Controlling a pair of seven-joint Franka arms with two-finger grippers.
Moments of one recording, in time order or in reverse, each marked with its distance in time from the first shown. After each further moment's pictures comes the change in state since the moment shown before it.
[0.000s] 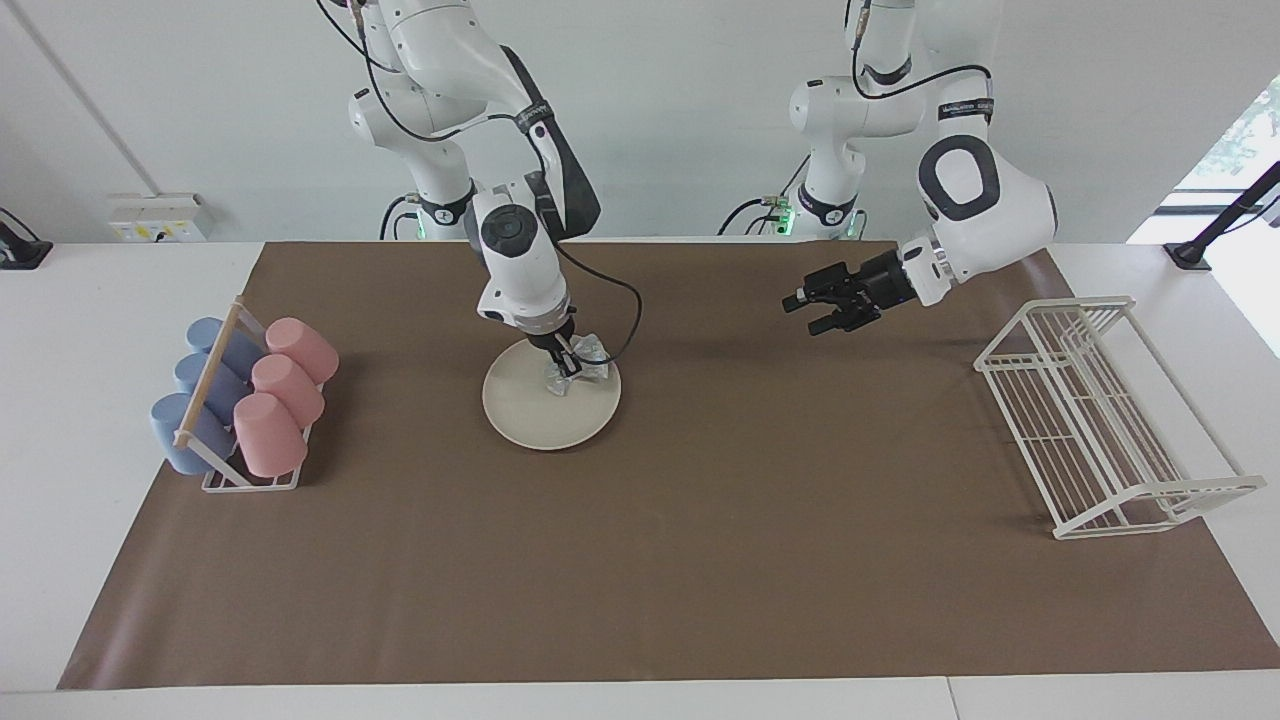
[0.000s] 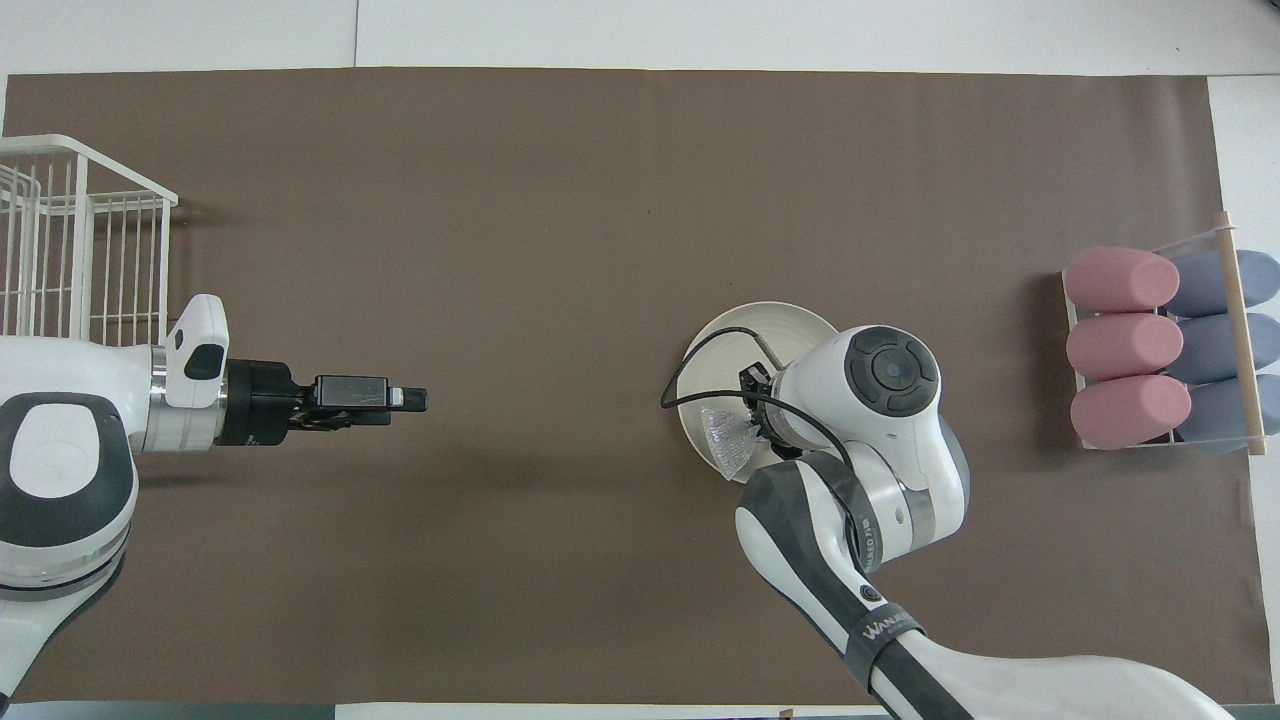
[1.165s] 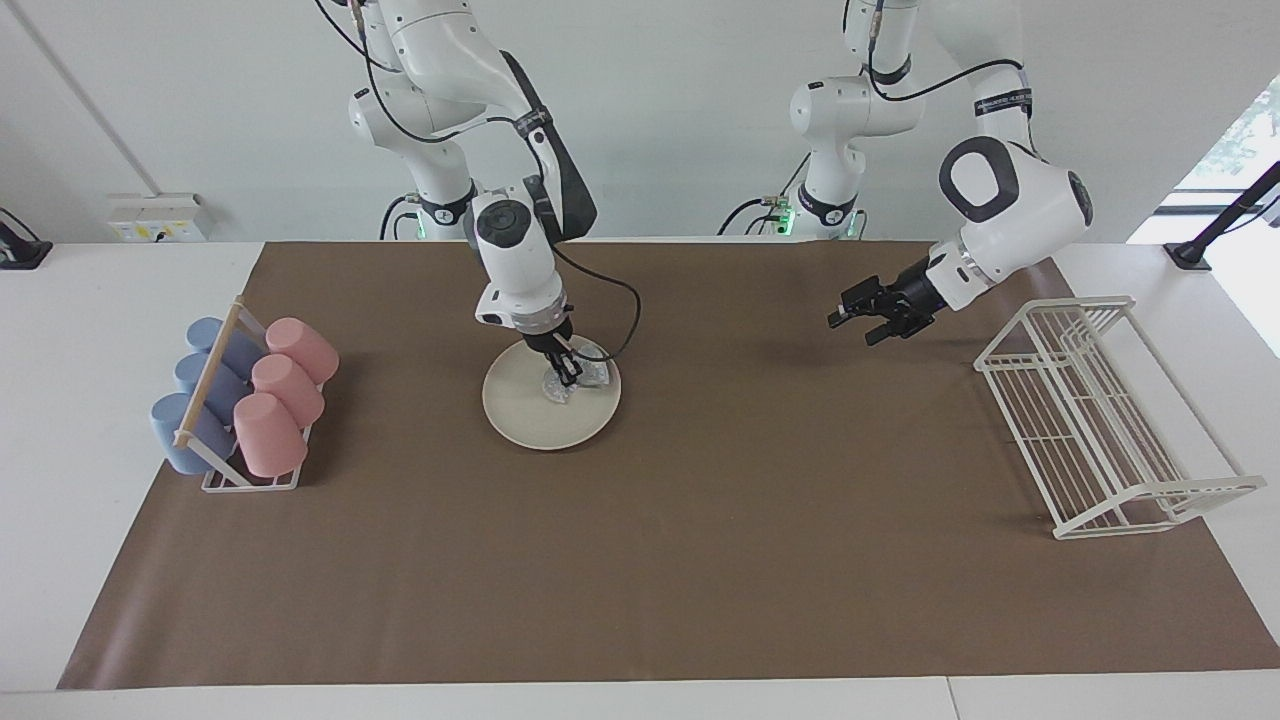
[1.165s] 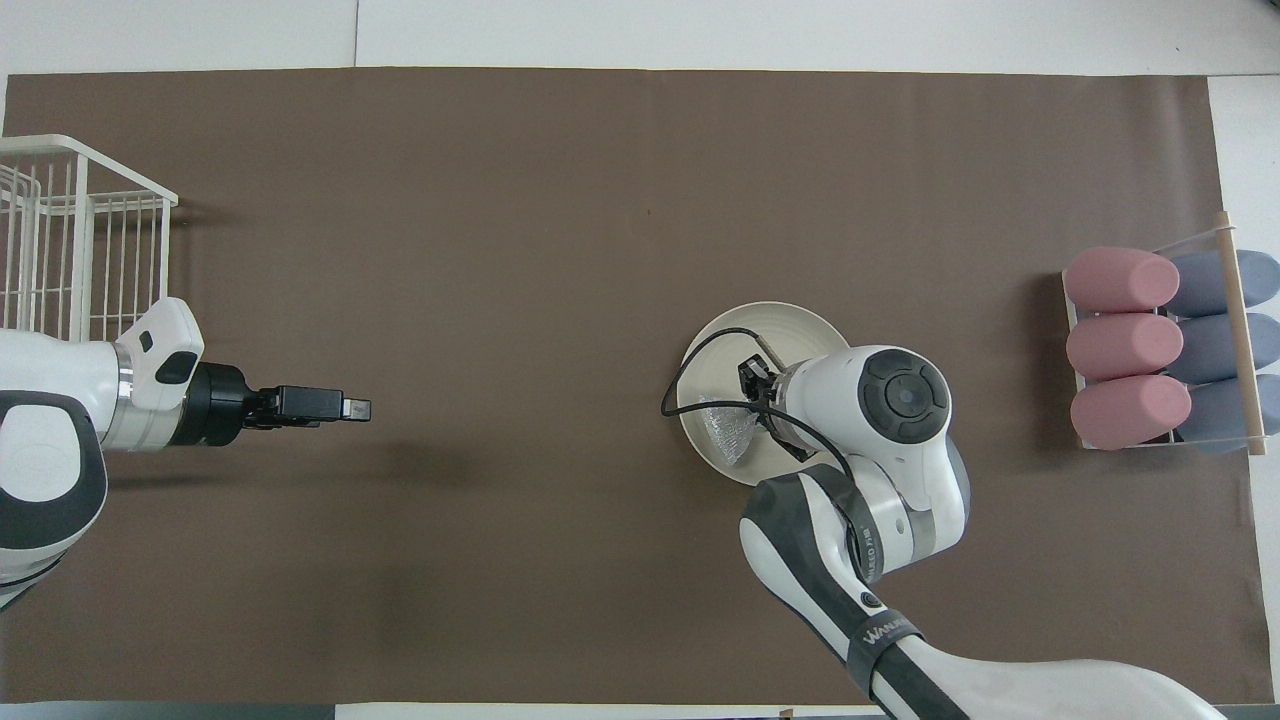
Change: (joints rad) left arm 0.042 0.003 0.003 0.007 0.252 0.047 -0.013; right arm -0.008 -0.007 0.007 -0.039 0.003 0.131 -0.065
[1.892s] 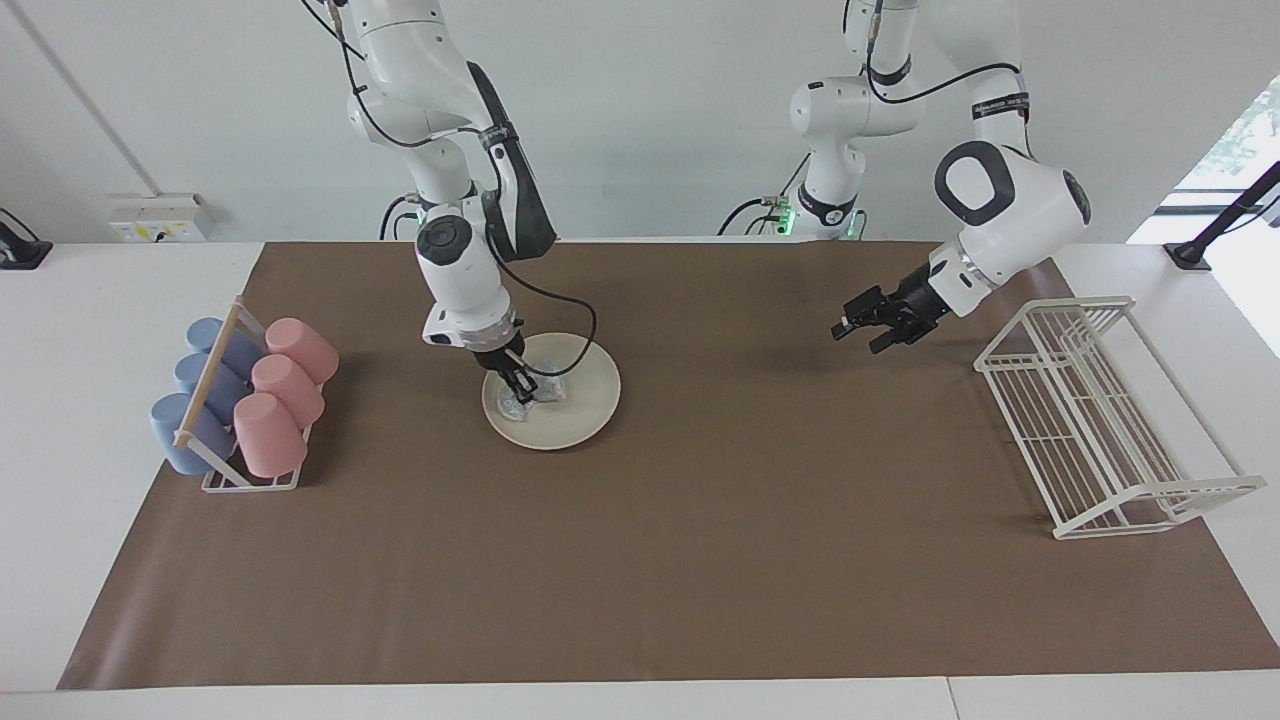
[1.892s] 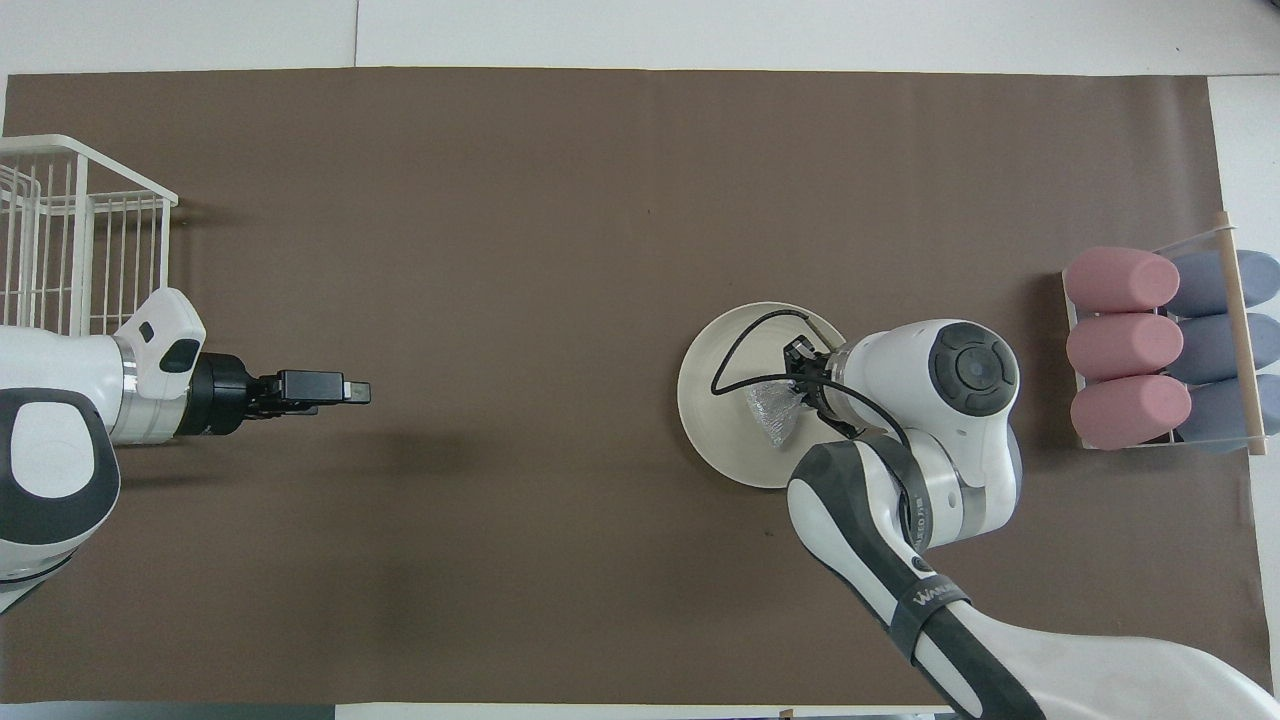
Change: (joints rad) left arm -0.004 0.013 -0.011 0.001 0.000 0.075 -0.054; right arm -0.059 -0.002 0.000 -0.004 0.001 0.000 -0.100
